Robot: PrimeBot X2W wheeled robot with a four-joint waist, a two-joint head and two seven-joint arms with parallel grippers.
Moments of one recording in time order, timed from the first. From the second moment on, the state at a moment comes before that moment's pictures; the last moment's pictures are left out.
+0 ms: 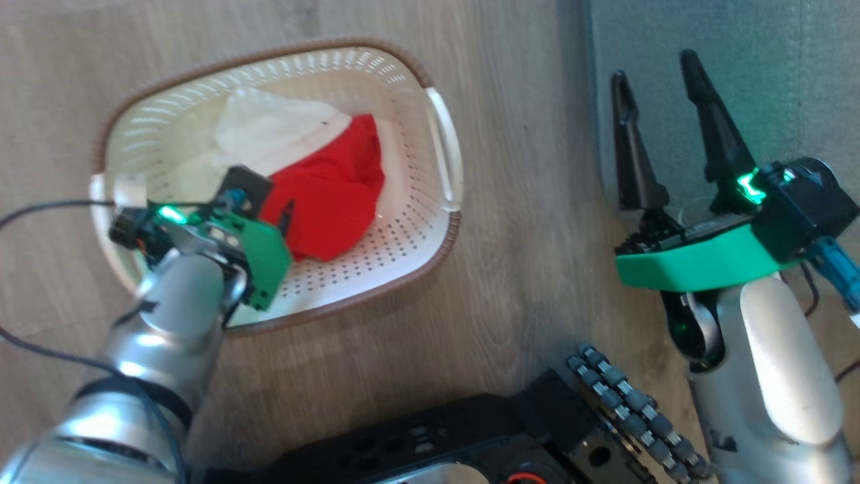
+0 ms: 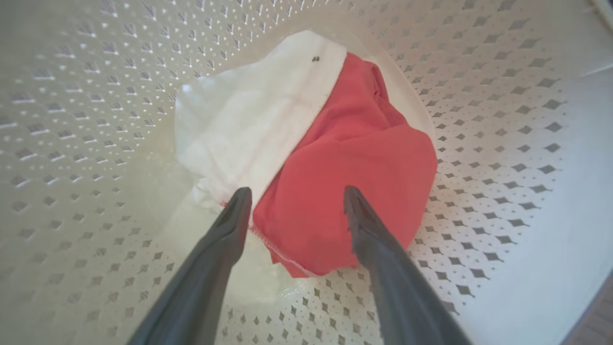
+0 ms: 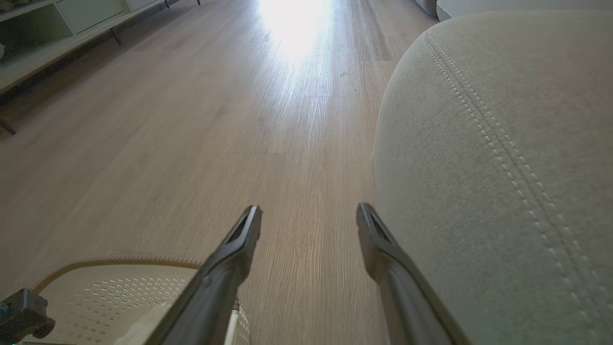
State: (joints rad) left arm -0.87 0.09 -0.43 1.23 -0.01 -0.09 -0.25; right arm -0.37 -0.06 0.13 -0.01 0.18 0.13 -0.25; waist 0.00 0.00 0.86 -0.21
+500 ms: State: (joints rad) left arm -0.98 0.17 -0.53 1.29 0.06 -0.10 -0.05; right arm -0.42 -0.06 0.23 -0.10 0.33 0.13 -0.25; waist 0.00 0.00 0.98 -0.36
